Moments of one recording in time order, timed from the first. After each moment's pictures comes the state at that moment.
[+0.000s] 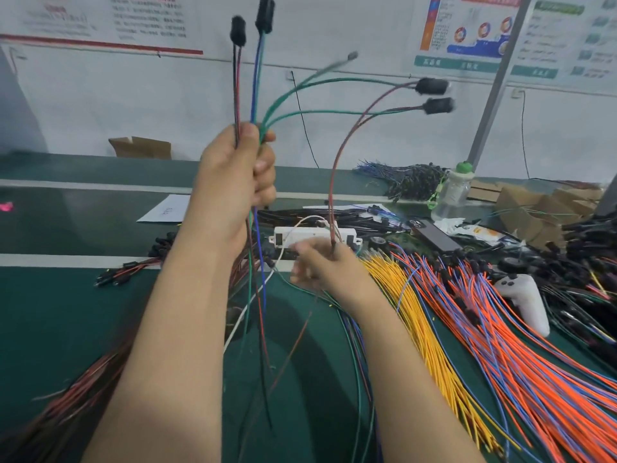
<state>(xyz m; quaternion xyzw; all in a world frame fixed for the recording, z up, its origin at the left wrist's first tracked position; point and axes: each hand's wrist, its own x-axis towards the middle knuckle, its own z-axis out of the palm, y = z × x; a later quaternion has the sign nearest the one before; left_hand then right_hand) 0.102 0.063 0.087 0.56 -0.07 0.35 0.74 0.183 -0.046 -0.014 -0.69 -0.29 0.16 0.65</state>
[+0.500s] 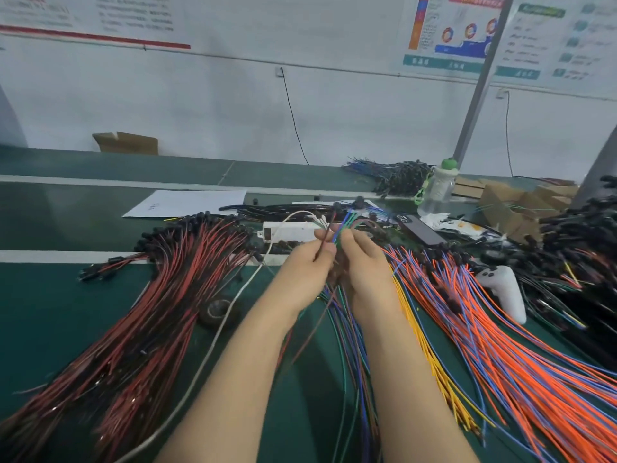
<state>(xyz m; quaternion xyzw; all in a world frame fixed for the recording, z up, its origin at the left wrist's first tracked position) 0.135 0.008 -0.012 0.80 0.04 0.18 0.57 0.178 -0.071 -0.017 -0.56 -0.16 0.05 0.81</state>
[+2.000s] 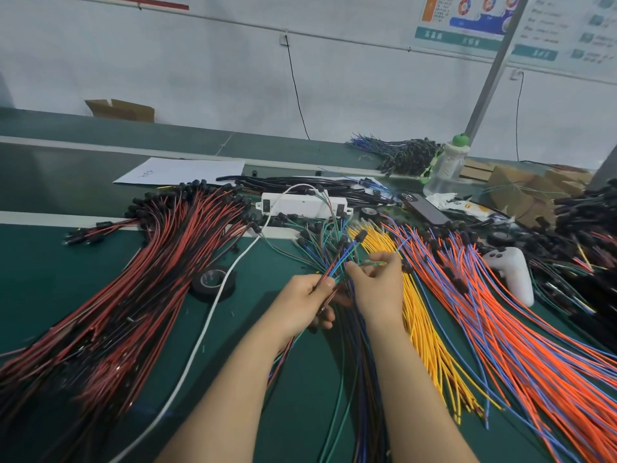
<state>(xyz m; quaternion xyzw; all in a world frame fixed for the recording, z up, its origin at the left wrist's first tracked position) 0.141 0.009 -0.110 0.71 0.05 0.03 0.70 0.196 -0.099 -0.092 -0.76 -0.03 -0.08 0.65</state>
